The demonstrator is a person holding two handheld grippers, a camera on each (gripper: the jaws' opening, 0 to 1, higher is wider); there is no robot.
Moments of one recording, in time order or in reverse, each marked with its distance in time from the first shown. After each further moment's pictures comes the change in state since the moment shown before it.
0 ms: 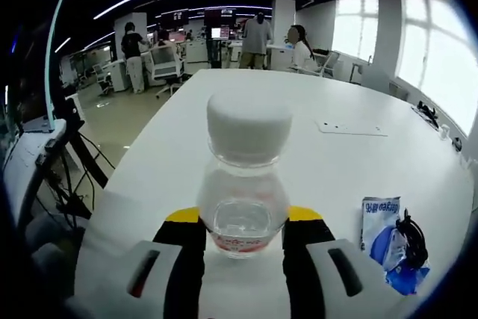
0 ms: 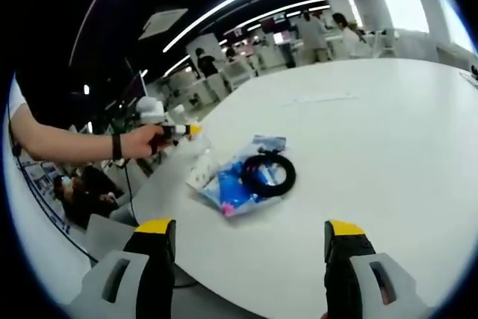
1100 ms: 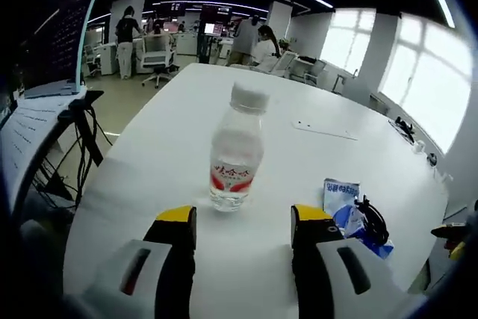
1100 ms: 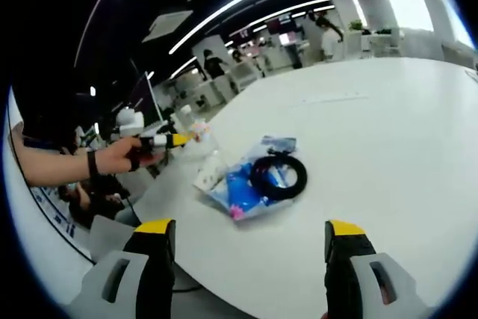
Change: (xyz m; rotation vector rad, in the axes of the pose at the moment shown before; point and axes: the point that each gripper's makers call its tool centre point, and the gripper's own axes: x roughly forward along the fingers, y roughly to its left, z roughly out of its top) left arm -0.086 -0.021 -0.040 -0.103 0.017 -0.152; right arm 0.010 0.008 0.000 -0.006 -0.008 0.051
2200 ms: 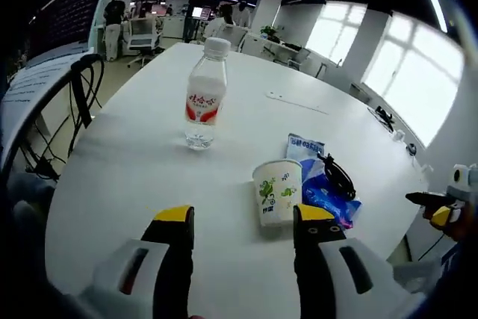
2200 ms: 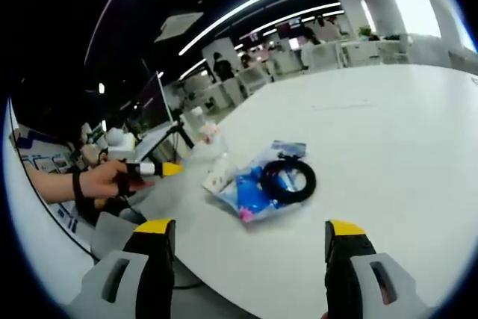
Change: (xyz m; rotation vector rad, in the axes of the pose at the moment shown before) left arm -0.044 -0.044 -0.065 -0.028 0.096 -0.099; right arm -0.004 0.012 -0.001 -0.026 -0.024 0.040
